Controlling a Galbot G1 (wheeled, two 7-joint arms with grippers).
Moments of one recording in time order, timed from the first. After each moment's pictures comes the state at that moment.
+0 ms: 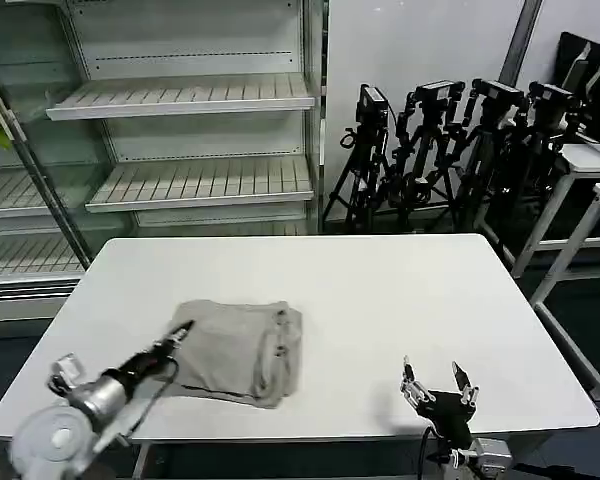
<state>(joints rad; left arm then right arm) 1.33 -1.04 -0.73 -1.96 -1.26 0.58 -0.02 -1.65 1.42 0.47 2.29 0.23 -0.31 0.23</state>
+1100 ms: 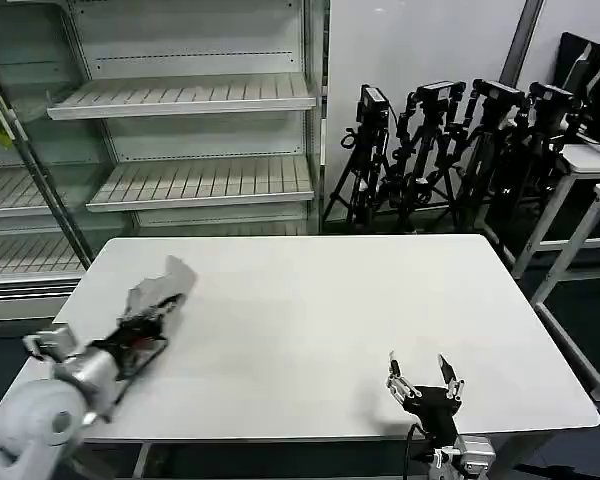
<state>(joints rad) 1.22 -0.99 -0.63 -2.05 -1.06 0.58 -0.10 -1.63 1.44 0.42 2.27 0.16 -0.28 0.23</state>
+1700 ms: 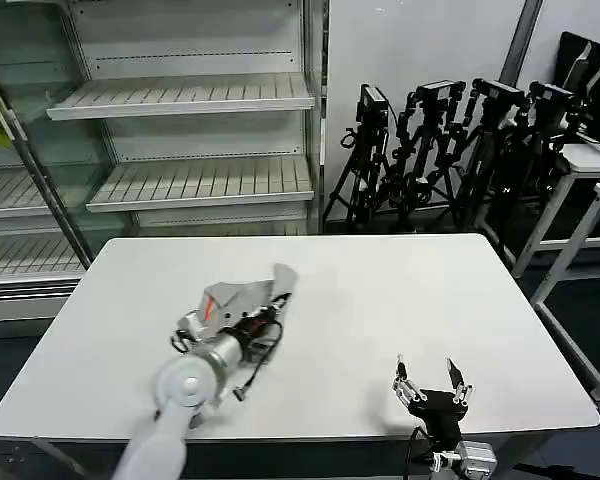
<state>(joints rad) 0.96 -1.33 -0.26 -1.83 -1.20 0.55 -0.27 -1.65 1.50 0.44 2.28 0.09 -0.28 0.22</state>
